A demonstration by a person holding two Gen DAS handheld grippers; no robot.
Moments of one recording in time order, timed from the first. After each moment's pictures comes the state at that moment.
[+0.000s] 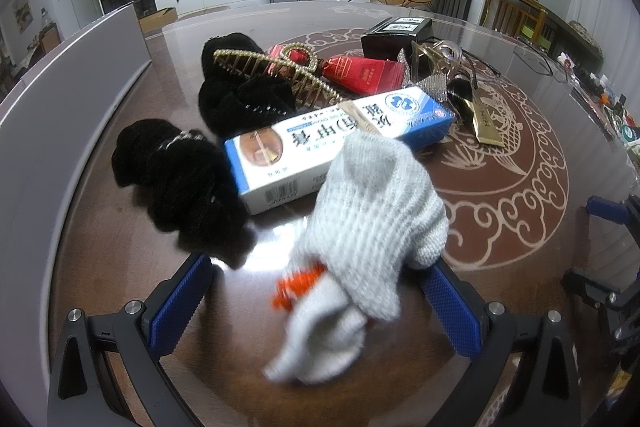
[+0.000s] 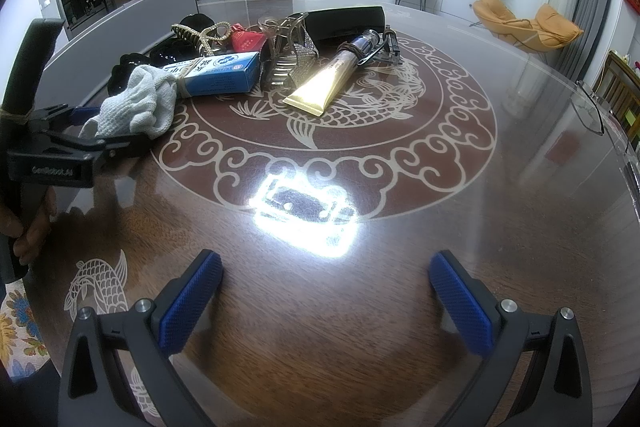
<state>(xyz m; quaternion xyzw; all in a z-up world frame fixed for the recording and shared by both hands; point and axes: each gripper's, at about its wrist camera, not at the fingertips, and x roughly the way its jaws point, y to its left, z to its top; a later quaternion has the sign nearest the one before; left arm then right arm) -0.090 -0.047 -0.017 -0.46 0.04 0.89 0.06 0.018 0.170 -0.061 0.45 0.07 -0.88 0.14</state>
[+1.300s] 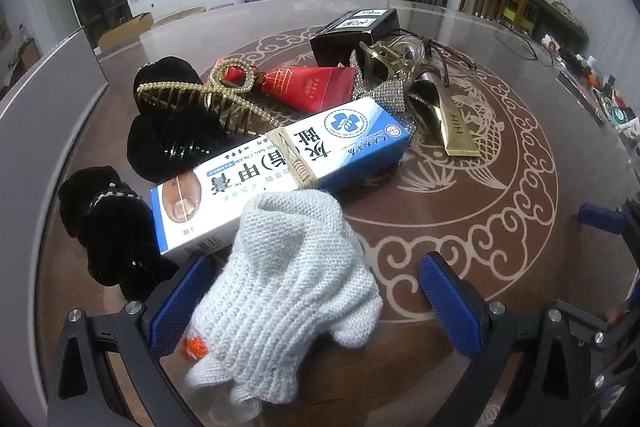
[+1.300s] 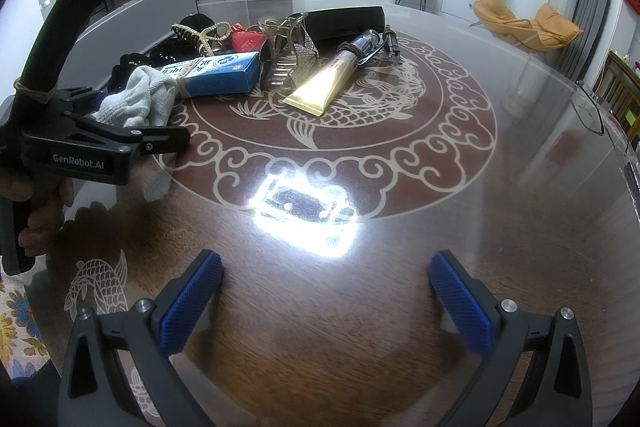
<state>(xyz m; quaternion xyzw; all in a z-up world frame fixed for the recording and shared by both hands) -0.124 0.002 -0.020 -0.47 0.06 0.88 0.10 0.019 0.171 -0.061 0.45 0.08 -0.88 0.14</state>
